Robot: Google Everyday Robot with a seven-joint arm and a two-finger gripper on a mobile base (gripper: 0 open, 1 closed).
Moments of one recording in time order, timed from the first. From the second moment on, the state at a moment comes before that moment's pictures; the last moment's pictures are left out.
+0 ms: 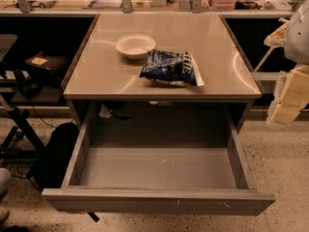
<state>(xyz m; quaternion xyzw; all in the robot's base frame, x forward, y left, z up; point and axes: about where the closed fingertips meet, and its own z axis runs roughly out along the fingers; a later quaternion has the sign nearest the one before) 0.438 -0.217 0.976 -0.60 0.78 -0.03 0.16</state>
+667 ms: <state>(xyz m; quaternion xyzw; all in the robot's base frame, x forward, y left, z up) 0.458 -0.191 0.949 -0.63 0.76 -0.02 0.14</state>
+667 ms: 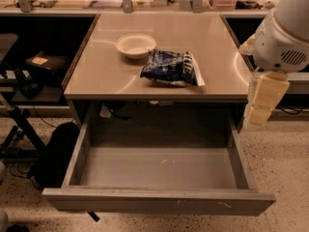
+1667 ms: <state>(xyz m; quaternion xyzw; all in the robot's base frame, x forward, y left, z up) 0.649 -0.033 0.896 -0.75 0.65 0.02 0.11</state>
